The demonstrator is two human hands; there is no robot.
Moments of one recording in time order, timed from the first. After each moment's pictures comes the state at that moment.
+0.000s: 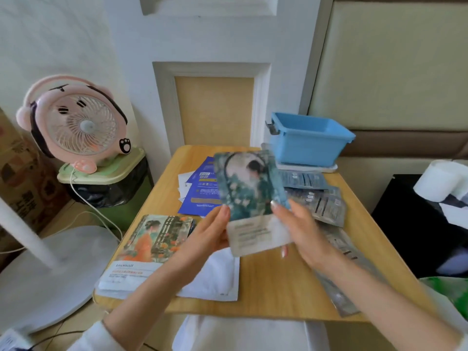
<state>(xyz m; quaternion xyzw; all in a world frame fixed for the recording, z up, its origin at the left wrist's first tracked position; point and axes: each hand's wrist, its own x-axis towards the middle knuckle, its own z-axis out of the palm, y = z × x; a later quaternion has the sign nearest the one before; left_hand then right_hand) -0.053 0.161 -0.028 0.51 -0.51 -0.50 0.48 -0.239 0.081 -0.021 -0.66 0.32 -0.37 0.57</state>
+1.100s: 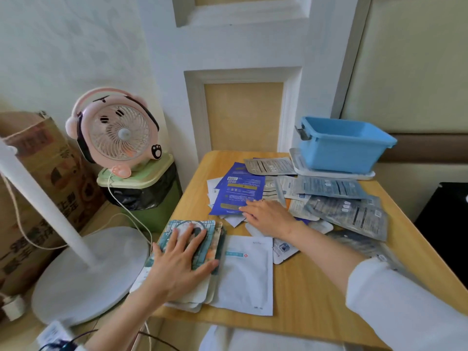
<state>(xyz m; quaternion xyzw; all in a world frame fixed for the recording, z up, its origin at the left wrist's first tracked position) 0.049 0.187 -0.084 0.80 -0.60 -0.07 0.05 -0.119 -0.012 -0.073 -0.95 0.29 -0.06 -0.05</state>
